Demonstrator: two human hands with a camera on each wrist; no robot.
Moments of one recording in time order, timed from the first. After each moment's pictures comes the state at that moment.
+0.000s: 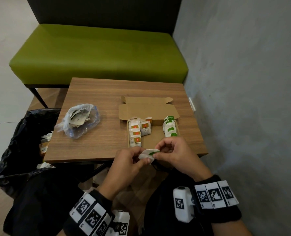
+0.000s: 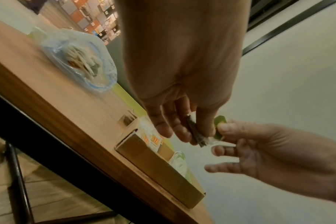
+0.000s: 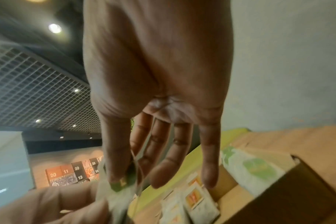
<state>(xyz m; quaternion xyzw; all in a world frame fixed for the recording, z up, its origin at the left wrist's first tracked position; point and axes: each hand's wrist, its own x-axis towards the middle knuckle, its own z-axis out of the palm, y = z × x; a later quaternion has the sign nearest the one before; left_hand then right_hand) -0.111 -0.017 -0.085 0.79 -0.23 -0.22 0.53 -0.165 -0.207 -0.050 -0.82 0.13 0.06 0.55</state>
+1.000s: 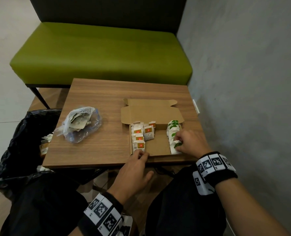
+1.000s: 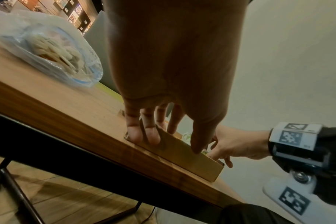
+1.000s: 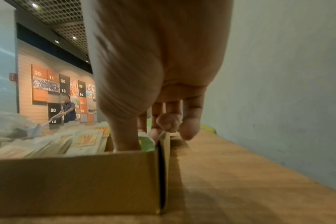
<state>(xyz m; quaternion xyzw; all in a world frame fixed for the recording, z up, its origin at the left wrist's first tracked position) -0.102 -0.038 -0.121 0.88 -0.30 -0.20 0.30 -0.097 -0.286 -0.095 -0.98 0.13 0.16 0.03</state>
